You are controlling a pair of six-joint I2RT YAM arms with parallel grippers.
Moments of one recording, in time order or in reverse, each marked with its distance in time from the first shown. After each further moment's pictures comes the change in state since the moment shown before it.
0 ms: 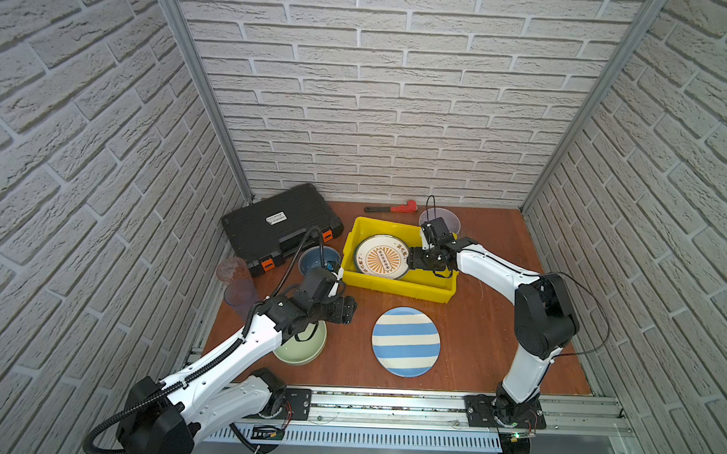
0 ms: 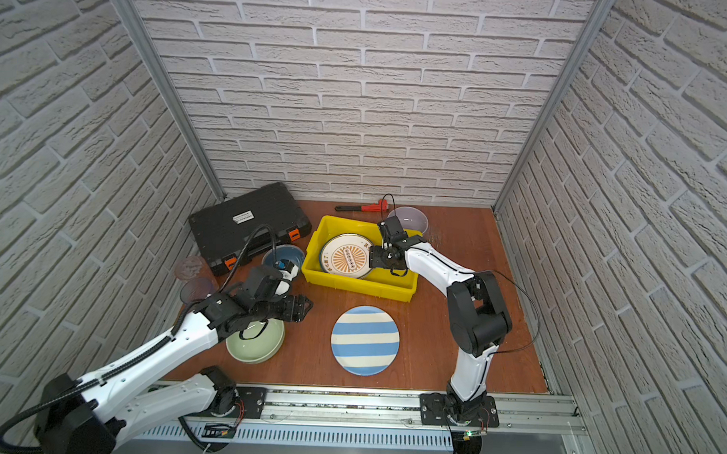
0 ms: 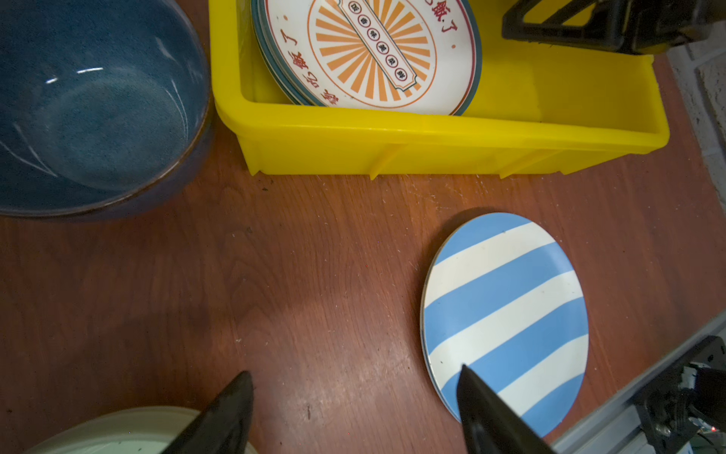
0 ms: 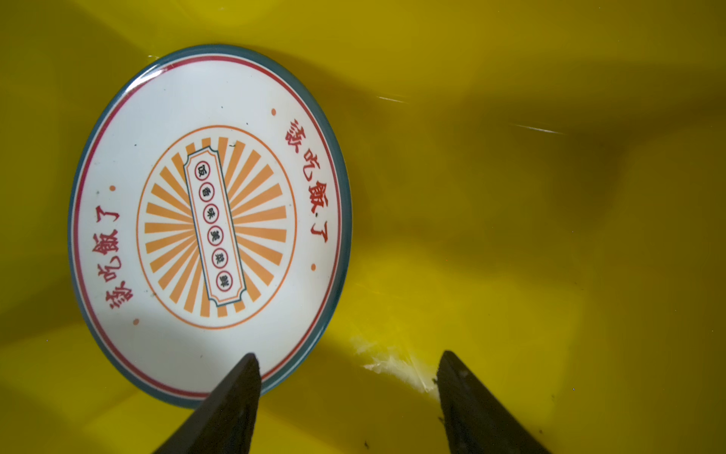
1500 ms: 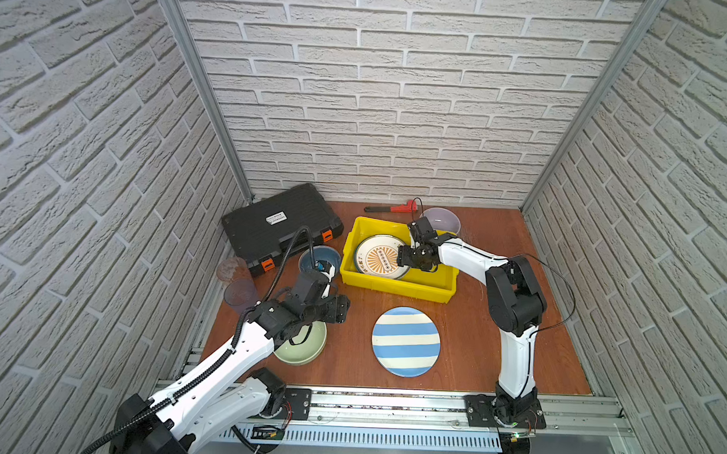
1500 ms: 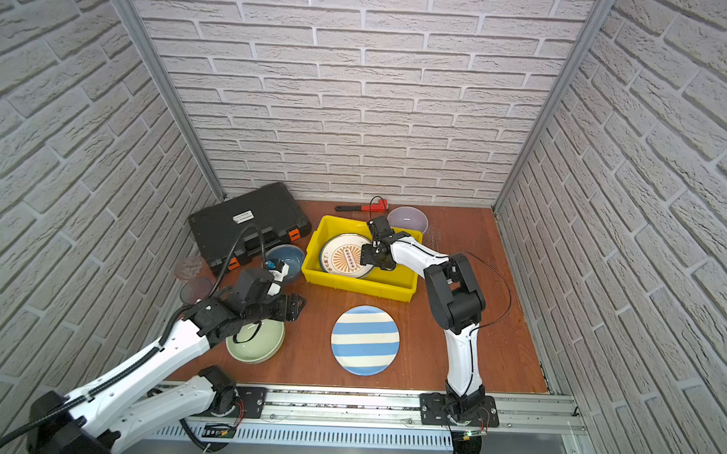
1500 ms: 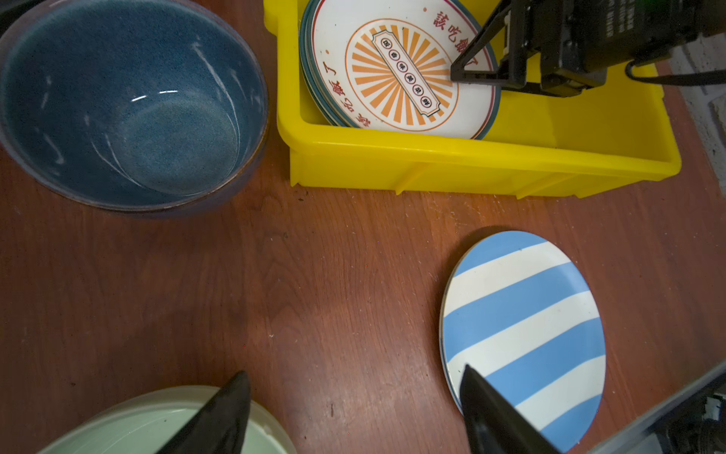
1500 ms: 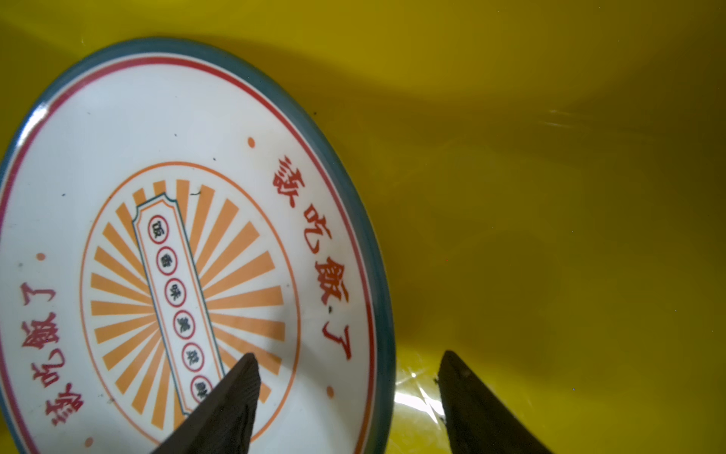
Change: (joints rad) left arm 0.028 -0.077 -0.021 -0.024 -0.048 -0.003; right arm 0.015 0.199 0.154 -0.006 -0.002 0.055
